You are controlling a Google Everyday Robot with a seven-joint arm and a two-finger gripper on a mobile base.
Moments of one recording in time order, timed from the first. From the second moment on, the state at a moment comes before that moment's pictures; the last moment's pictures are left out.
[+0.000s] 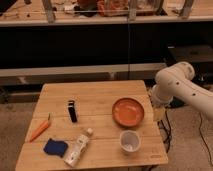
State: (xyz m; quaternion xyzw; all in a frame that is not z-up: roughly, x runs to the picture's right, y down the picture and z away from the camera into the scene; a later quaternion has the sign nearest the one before) arm 0.247 0.082 0.707 -0.24 0.00 -0.01 0.97
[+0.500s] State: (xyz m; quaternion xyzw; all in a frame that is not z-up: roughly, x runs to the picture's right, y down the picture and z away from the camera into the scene) arm 0.240 0.076 0.711 -0.24 -0.01 -0.02 0.97
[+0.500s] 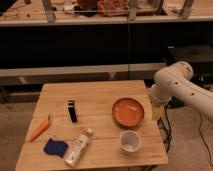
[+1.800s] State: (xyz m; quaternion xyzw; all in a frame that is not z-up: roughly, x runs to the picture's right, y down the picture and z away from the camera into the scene) arm 0.222 0.063 0.721 -0.21 -0.03 -0.03 0.98
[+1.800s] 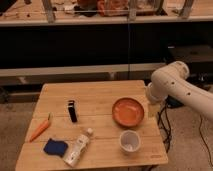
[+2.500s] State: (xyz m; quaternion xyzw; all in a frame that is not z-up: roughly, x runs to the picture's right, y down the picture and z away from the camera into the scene) arm 0.213 0.058 0.727 -0.20 -0.04 -0.04 0.98
